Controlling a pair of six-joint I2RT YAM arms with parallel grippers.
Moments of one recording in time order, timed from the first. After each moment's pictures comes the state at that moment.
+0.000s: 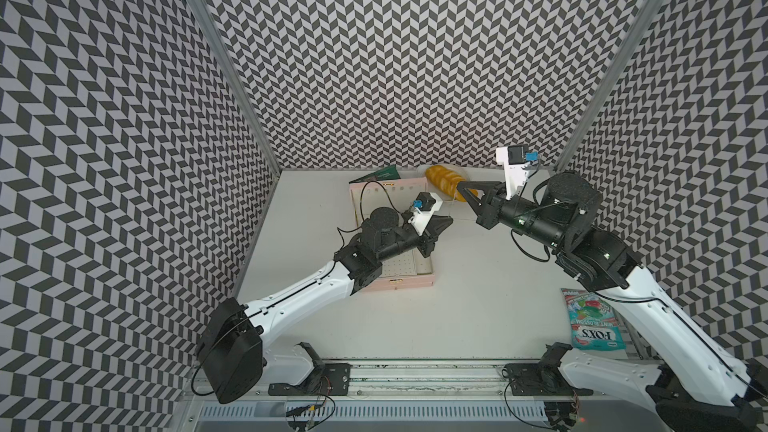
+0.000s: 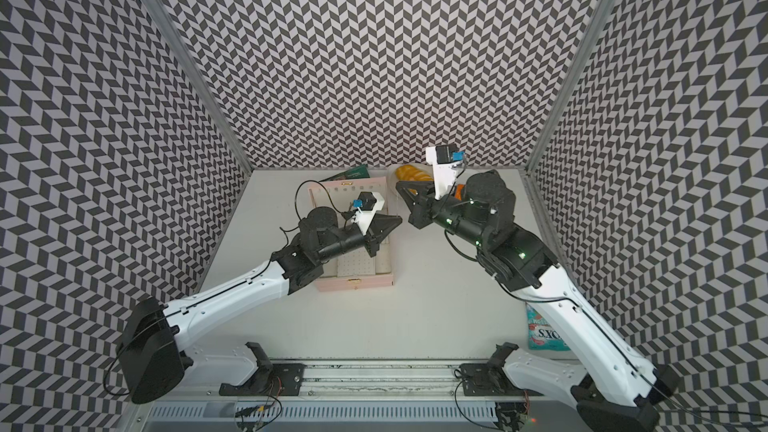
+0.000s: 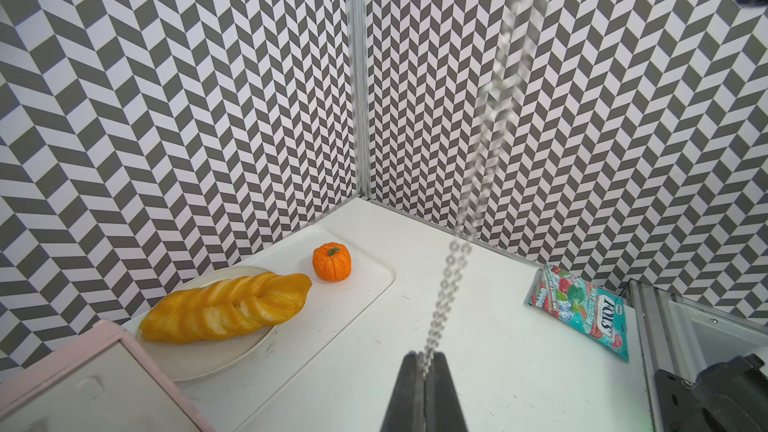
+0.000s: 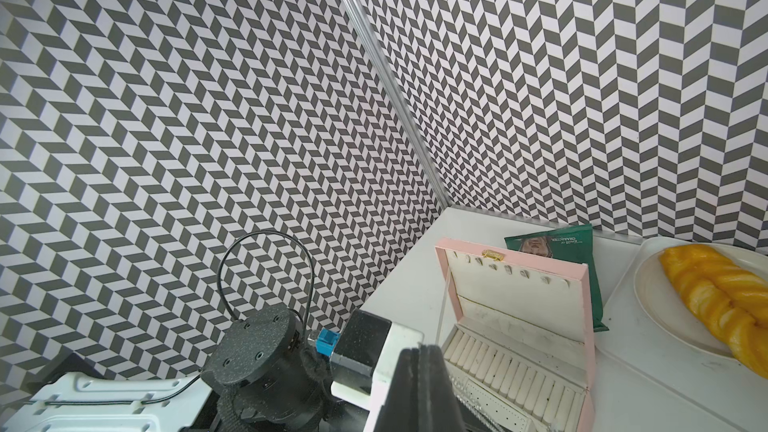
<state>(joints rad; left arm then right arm) -0.80 1.33 0.96 0.28 0.28 -0.02 0.68 1.10 1.39 -0.39 -0.17 0.43</state>
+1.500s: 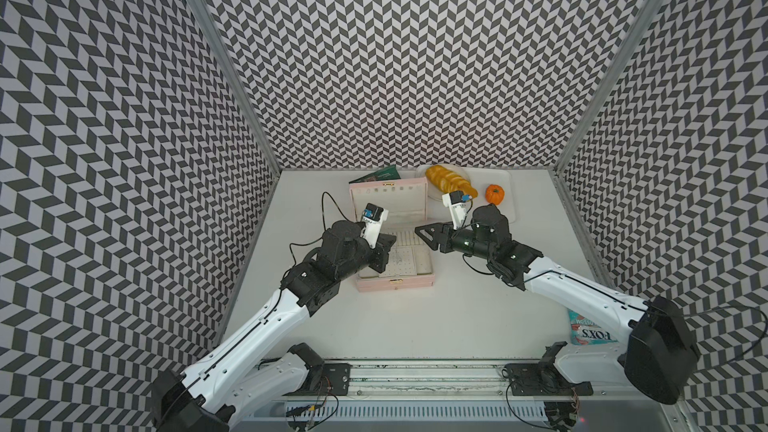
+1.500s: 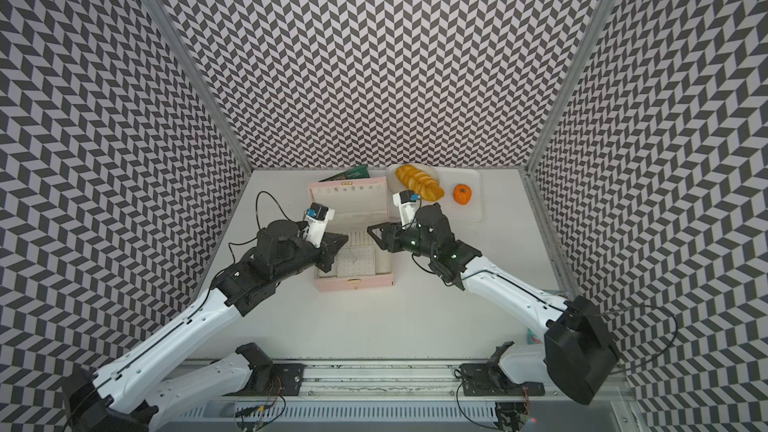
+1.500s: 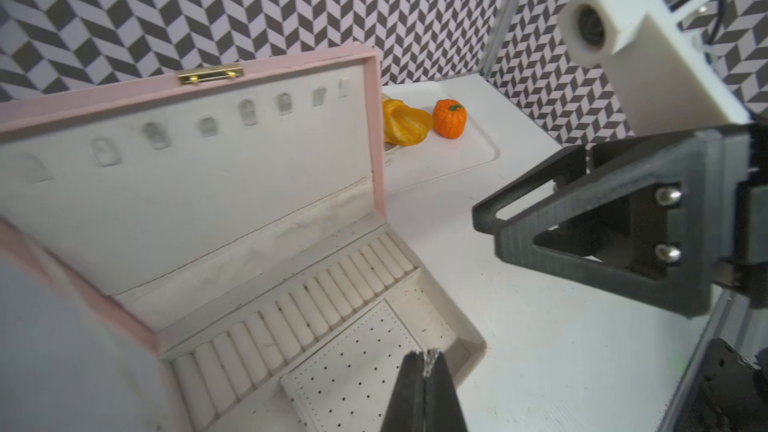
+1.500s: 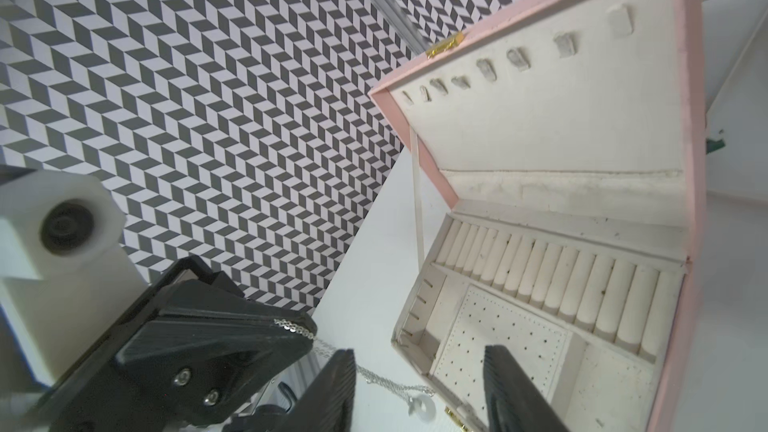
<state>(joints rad) -0.62 0.95 0.85 -0.34 0.08 -0.18 0.68 1.35 0.91 0.14 -0.33 0.73</state>
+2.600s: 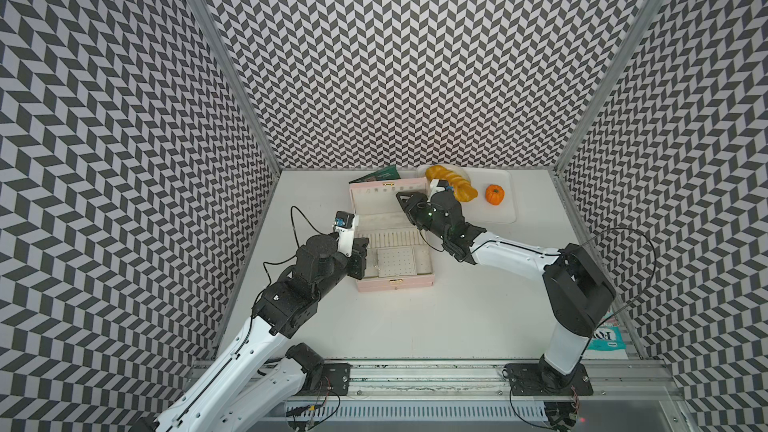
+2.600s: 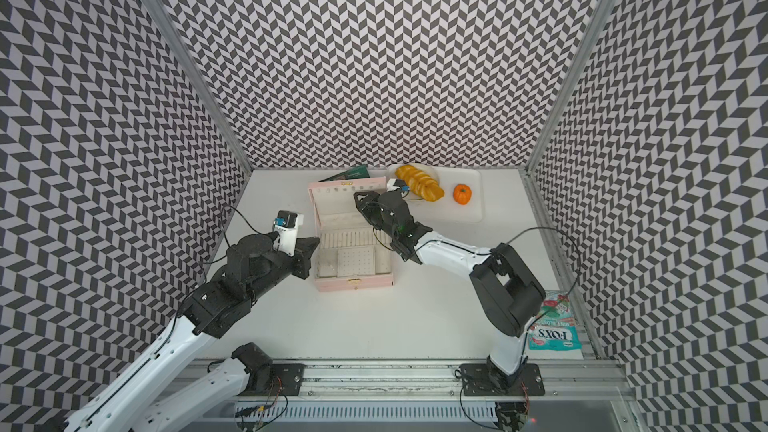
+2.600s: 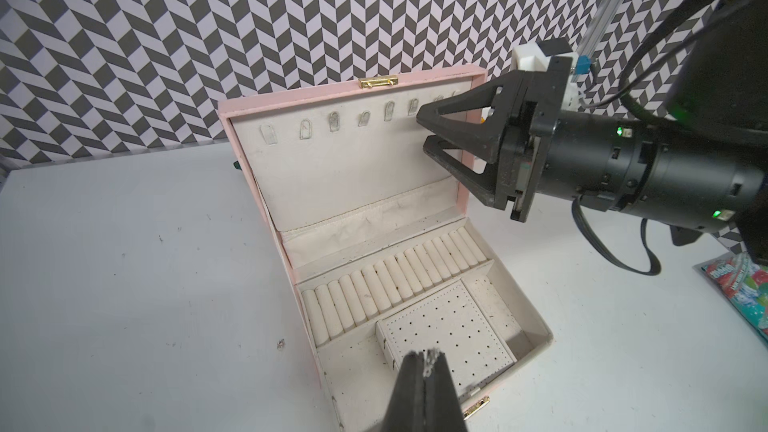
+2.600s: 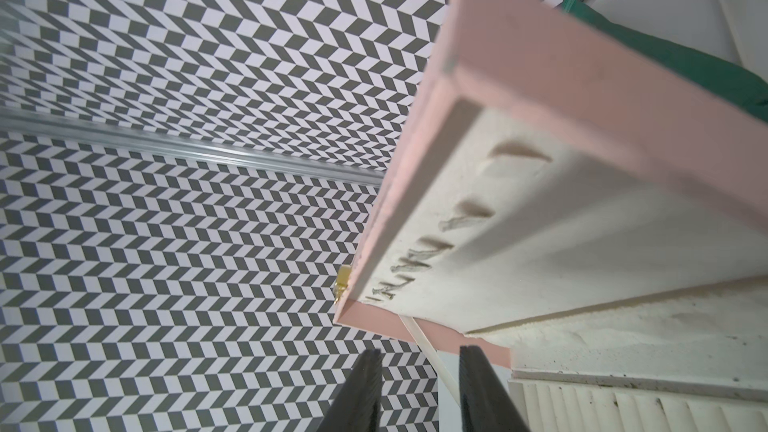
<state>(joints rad) -0.59 0.75 0.81 -0.48 -0.10 -0.18 0.74 1.81 1.22 0.40 0.04 1.34</state>
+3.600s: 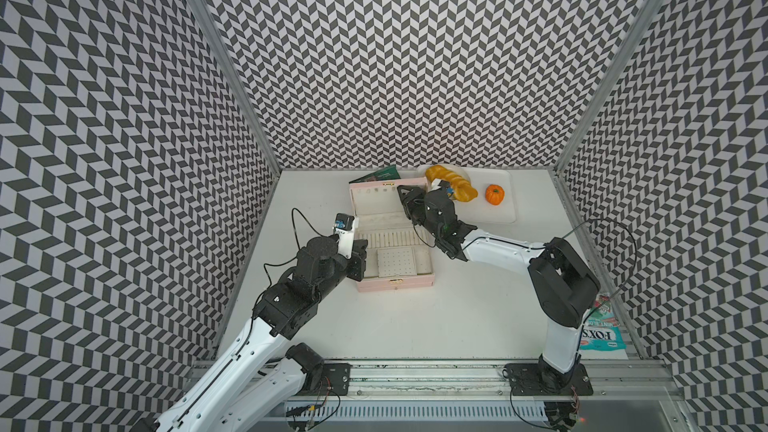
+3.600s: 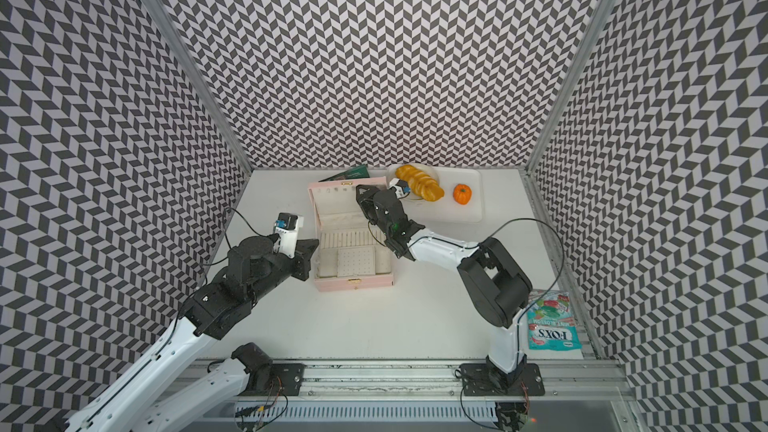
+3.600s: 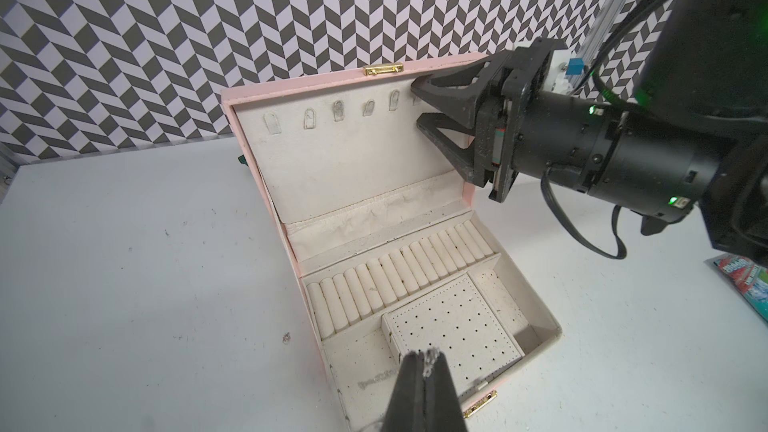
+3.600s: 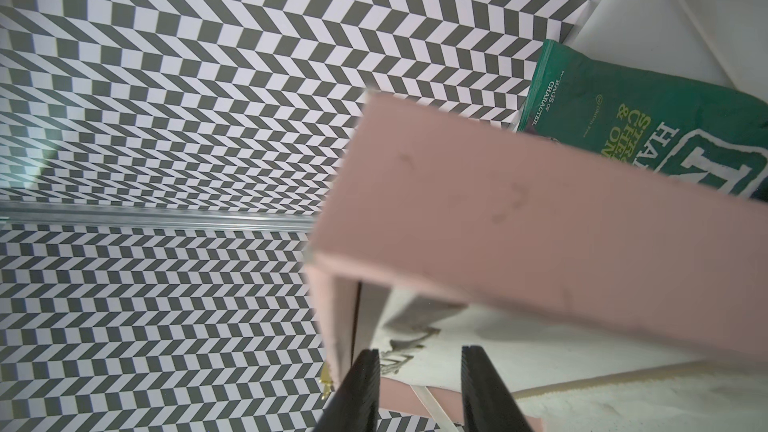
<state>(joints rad) -0.59 0.73 0.79 -0.48 -0.10 -0.18 0.74 1.90 1.28 0.46 0.16 1.45</state>
